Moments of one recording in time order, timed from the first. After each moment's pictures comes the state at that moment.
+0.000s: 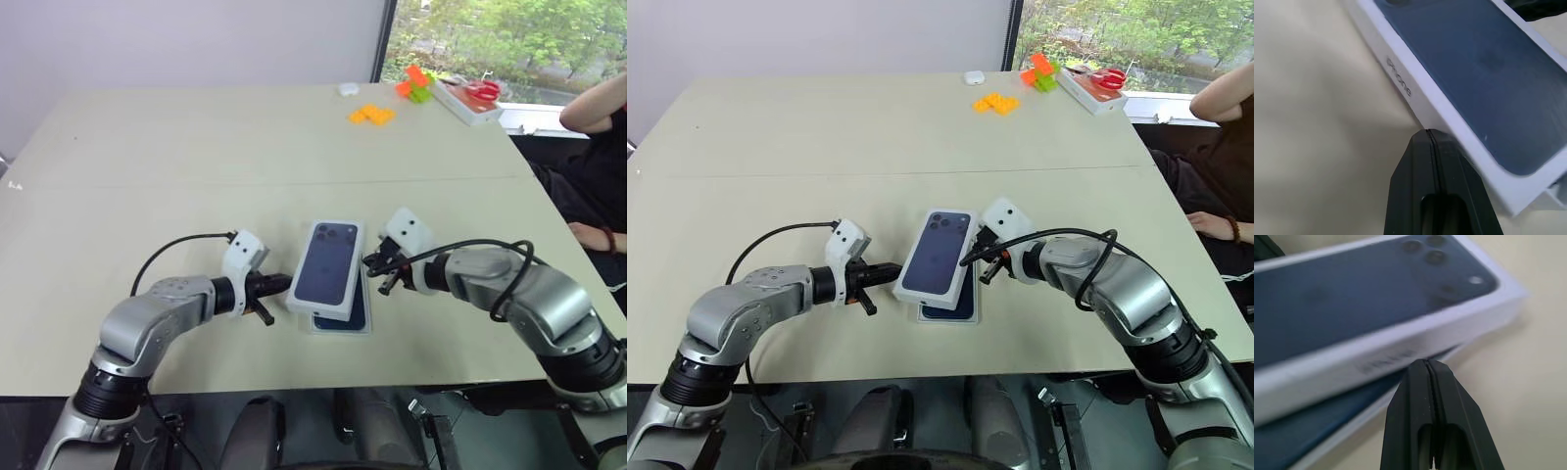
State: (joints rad) left arm -0.29 0.55 -0.11 -0.37 -0.62 0.97 -0.57; right arm -0.49 -0.74 0.24 -0.48 0.56 1.11 0.42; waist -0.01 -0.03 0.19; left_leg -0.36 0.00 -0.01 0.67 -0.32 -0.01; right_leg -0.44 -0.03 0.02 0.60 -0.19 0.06
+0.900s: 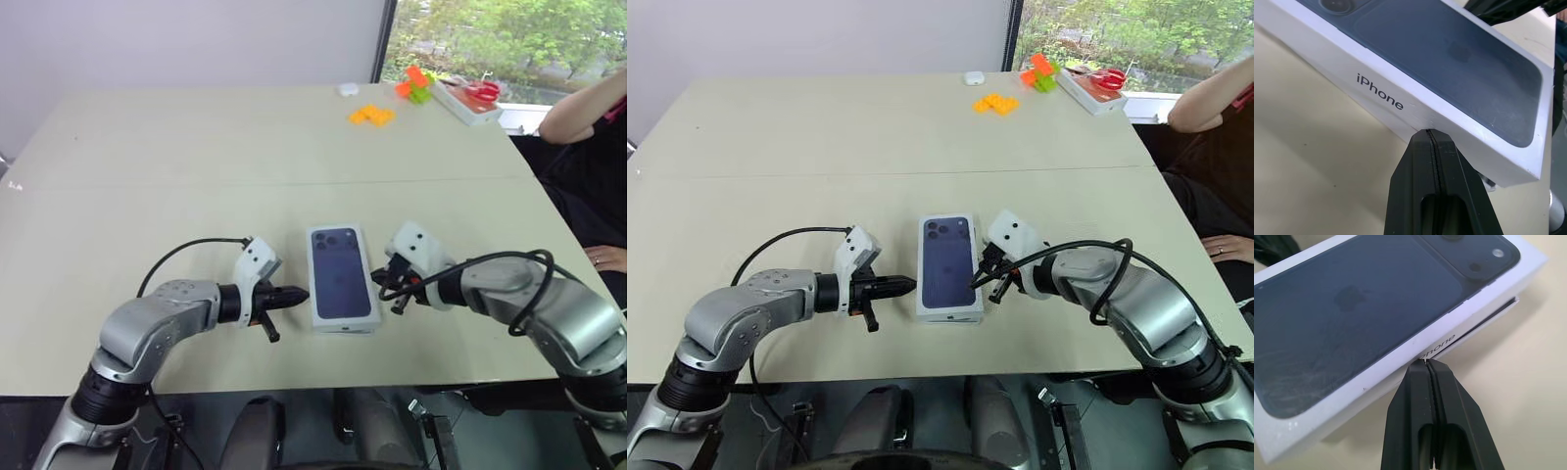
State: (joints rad) left arm -0.29 0.57 -0.14 -0.45 -0.65 1.02 -0.65; right arm -0.42 -0.81 0.18 -0.62 0.56 1.18 0.54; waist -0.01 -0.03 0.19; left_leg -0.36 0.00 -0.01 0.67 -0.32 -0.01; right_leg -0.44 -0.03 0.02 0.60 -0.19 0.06
